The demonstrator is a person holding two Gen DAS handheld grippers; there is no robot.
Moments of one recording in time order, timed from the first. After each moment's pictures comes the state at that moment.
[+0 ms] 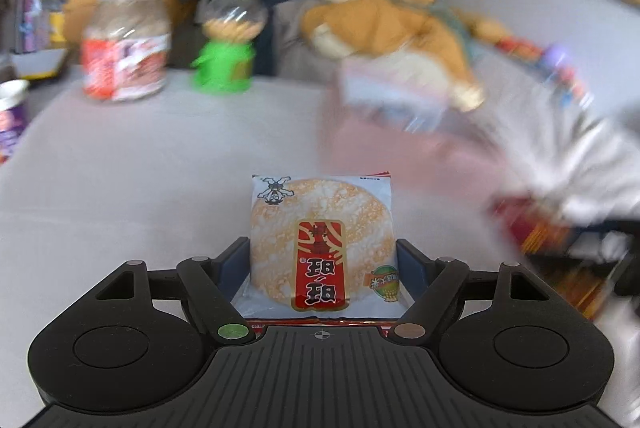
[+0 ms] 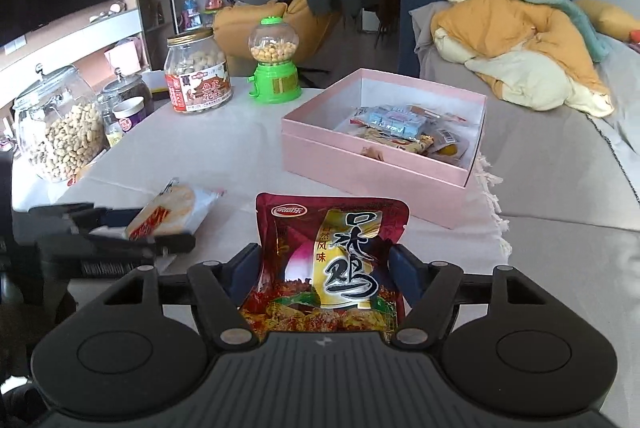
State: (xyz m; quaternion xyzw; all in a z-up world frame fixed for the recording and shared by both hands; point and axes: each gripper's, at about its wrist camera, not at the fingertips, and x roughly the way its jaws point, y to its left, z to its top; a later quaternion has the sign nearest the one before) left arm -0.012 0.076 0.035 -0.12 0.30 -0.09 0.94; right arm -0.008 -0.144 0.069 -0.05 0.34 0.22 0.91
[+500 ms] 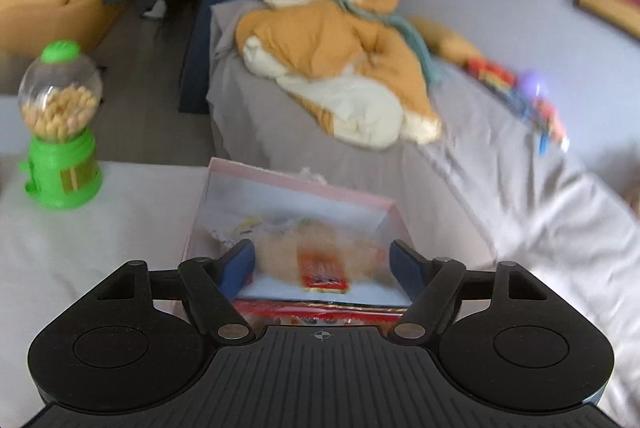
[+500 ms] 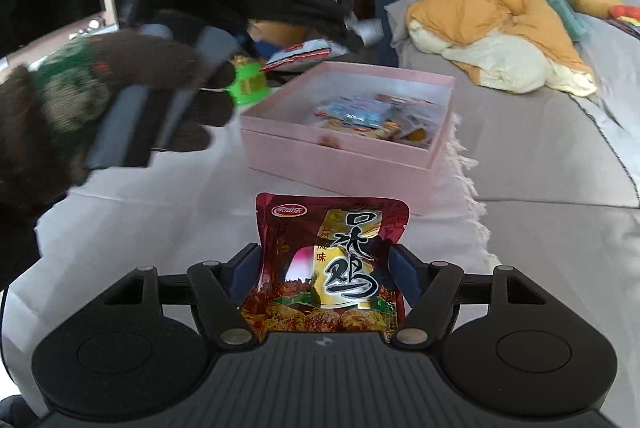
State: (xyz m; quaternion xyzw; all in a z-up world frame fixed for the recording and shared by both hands) left arm 0.180 0.000 0.078 -0.16 0.29 -0.15 0.93; right arm 0.006 -0.170 0.052 -0.02 0.34 0.19 0.92
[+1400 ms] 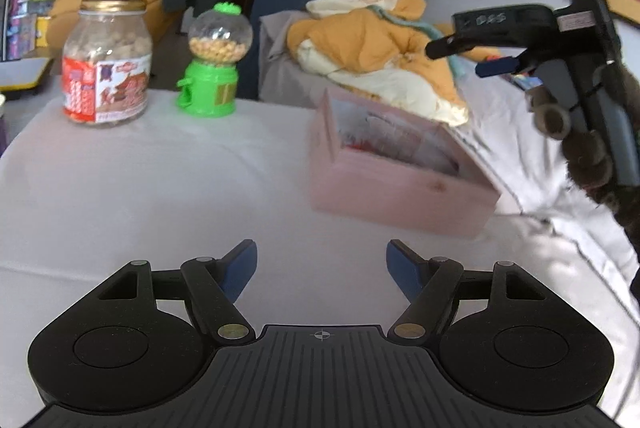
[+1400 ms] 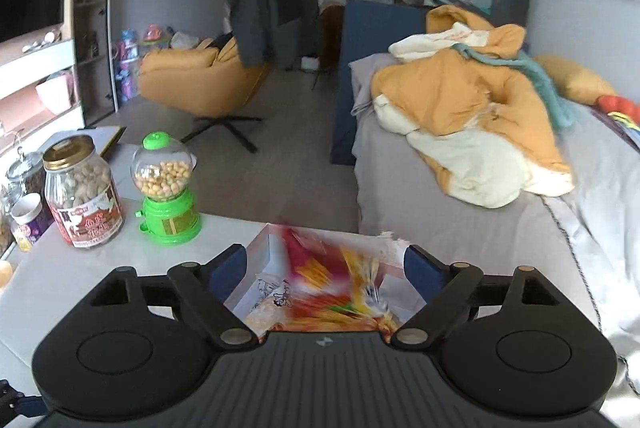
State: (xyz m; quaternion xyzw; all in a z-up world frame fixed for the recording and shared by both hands) left arm 0.008 0.088 0.029 -0.12 0.29 -0.10 0.94; right arm 0.189 -0.111 0.149 -0.08 0.29 0.13 0.95
